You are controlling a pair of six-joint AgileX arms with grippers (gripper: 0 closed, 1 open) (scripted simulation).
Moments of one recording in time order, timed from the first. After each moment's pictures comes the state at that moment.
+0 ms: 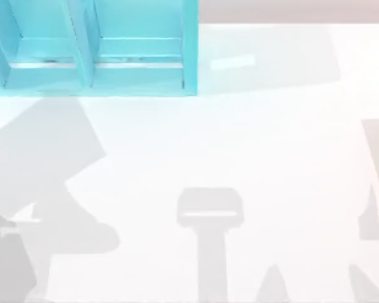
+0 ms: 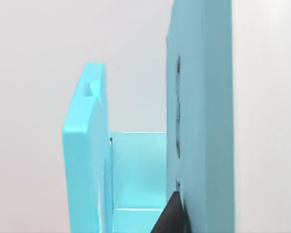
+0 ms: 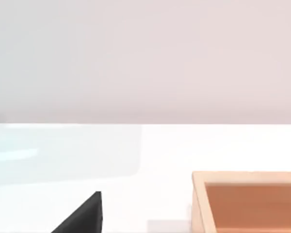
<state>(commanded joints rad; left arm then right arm) 0.69 1.43 0.90 0.37 0.74 0.09 0.00 0.00 0.00 0.00 0.00 0.00</state>
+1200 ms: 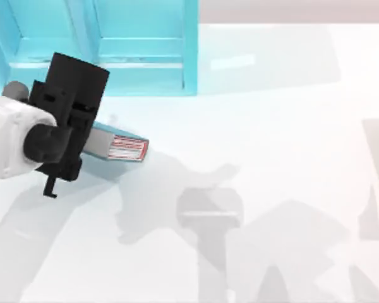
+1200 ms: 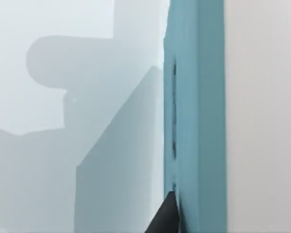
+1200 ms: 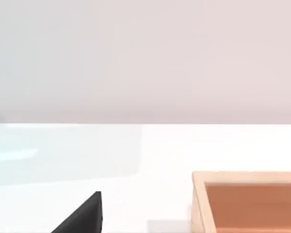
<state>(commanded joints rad) -0.45 1.62 0.87 -0.17 -0.45 -1.59 0.00 0.00 0.00 0.00 0.00 0.00</state>
